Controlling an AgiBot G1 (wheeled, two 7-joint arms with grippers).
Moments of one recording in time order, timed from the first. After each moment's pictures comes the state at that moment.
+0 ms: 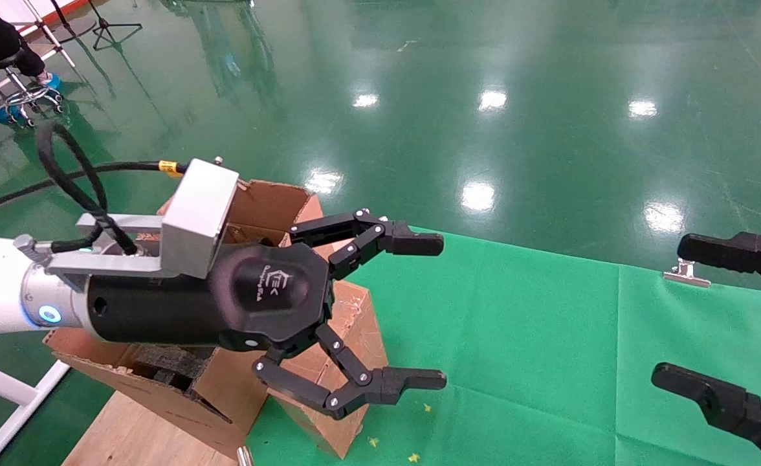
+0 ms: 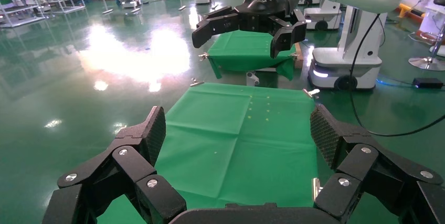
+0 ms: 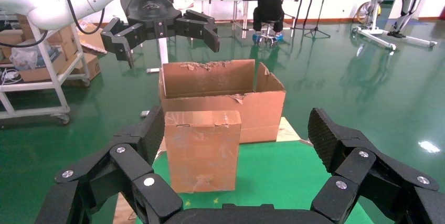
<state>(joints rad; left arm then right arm) -1.08 0.61 0.28 -1.28 0.73 1.49 -0.19 1.06 -0.57 -0.34 1.22 -0.66 -1.43 0.14</state>
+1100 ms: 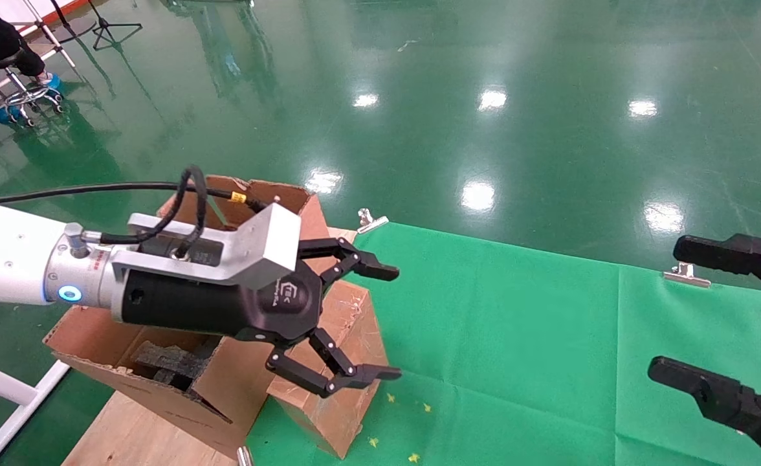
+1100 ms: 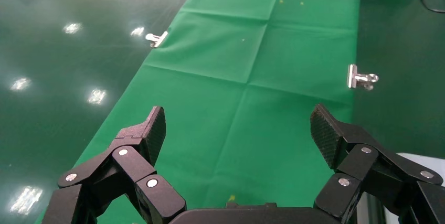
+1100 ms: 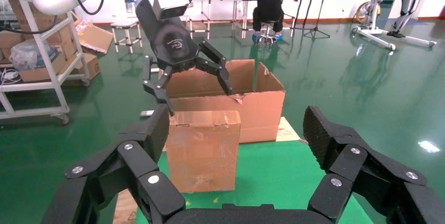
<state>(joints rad) -1.24 0.55 0.39 -1.33 1.06 1.48 -0.31 1.06 -0.57 -0.34 1.22 -0.66 -1.43 0.14</state>
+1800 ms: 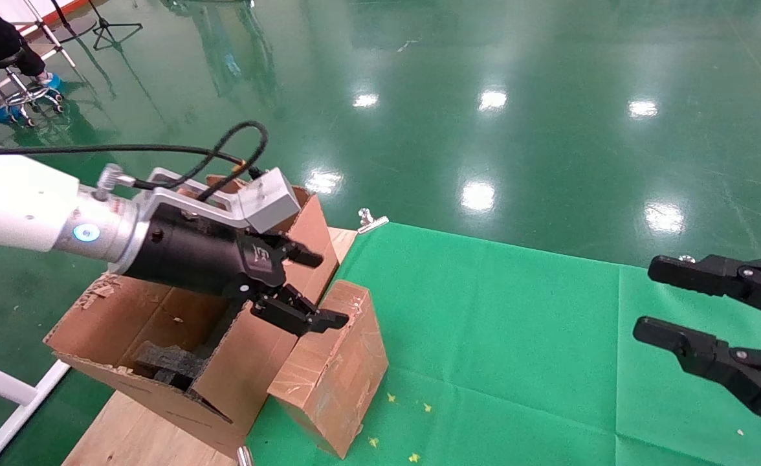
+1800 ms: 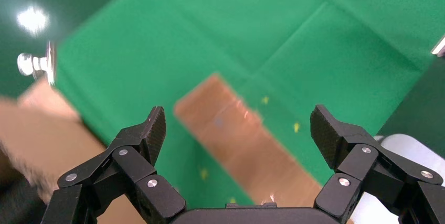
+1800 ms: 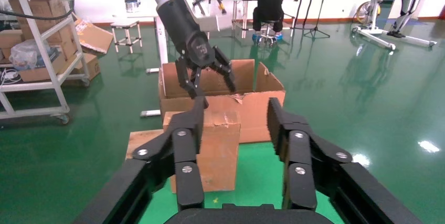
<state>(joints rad) -1.55 0.59 0.61 -1.35 1.50 1.54 -0.87 1.06 -0.57 -0.34 1.22 -0.66 -1.43 0.14</state>
